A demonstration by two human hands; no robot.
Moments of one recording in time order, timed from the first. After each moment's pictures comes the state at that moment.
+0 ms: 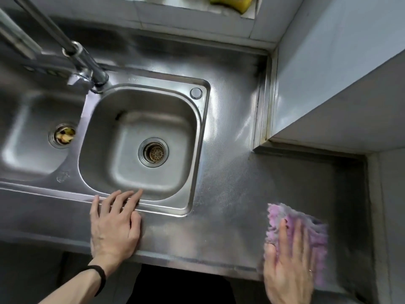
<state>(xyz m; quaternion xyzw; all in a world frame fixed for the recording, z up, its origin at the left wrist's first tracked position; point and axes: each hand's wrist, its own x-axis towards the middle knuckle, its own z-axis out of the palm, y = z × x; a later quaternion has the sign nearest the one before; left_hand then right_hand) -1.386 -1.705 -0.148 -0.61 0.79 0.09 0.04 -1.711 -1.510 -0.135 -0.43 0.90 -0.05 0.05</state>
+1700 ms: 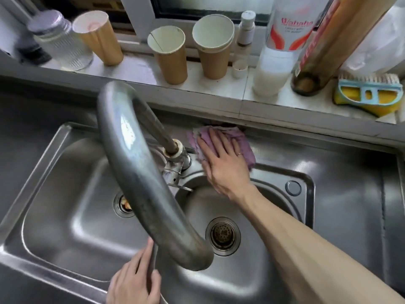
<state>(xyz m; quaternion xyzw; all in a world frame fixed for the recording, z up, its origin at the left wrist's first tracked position) -1.327 -1.885 -0.075 -0.73 0.64 0.24 0.07 -1.550 -2.064 -0.151 -0.74 0.66 -0.06 0.12</state>
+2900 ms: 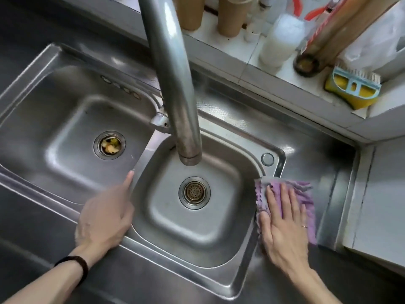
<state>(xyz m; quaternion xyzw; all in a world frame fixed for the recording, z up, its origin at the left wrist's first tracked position) -1.289 -1.860 -0.130 -0.72 0.67 0.19 0.03 -1.687 -1.817 -0.132 -0.64 0.75 0.04 0.15</state>
